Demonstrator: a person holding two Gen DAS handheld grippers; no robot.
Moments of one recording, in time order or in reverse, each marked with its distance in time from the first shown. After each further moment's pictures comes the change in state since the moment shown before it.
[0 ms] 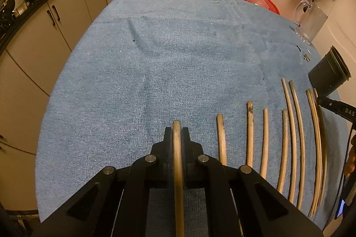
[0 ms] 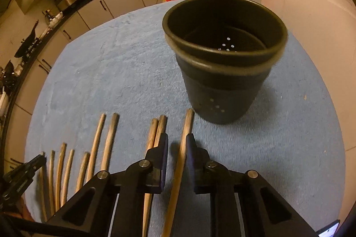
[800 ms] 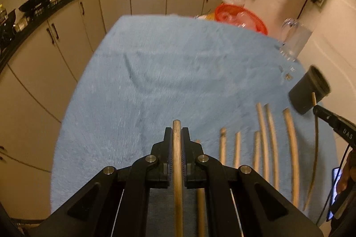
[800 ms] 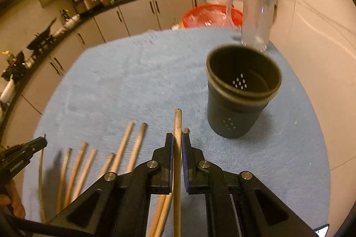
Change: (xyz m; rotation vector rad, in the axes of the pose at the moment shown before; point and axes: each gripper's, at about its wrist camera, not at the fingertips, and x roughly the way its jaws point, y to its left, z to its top) left arm -0.057 -0.014 0.022 0.025 -0.131 -0.045; right arm -0.060 0.027 -0.012 -0.111 -0.155 0.024
